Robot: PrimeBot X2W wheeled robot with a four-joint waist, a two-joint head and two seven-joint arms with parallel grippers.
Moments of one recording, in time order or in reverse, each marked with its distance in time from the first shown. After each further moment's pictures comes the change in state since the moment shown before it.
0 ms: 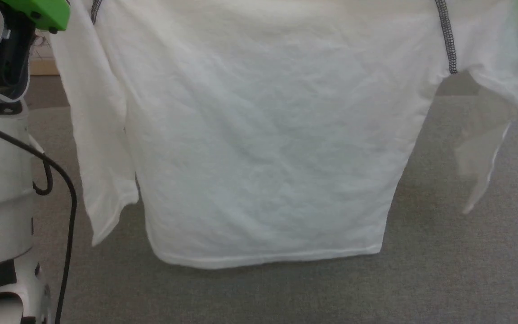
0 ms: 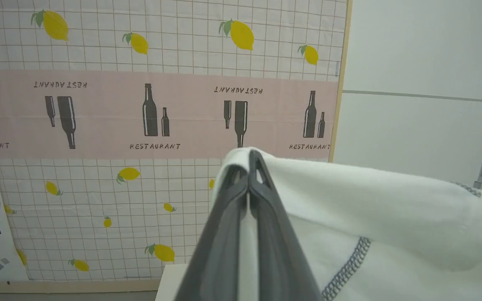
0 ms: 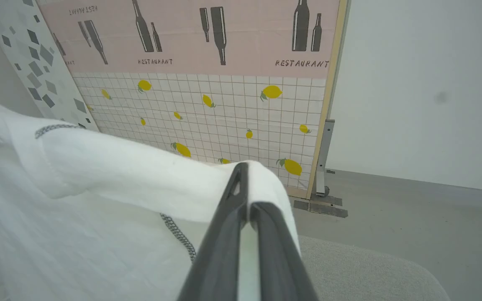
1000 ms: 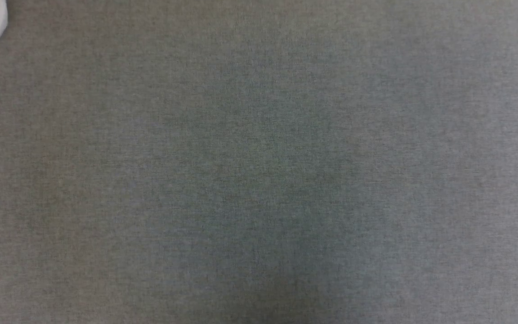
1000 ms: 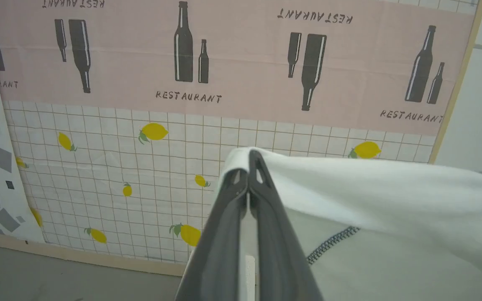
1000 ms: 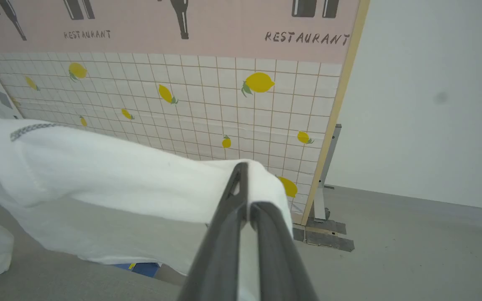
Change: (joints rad) left arm -0.483 0.083 0.032 0.354 0.078 0.008 -0.279; right arm -0.599 0.103 0.111 0.507 -0.258 0.000 -0.481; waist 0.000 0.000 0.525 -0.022
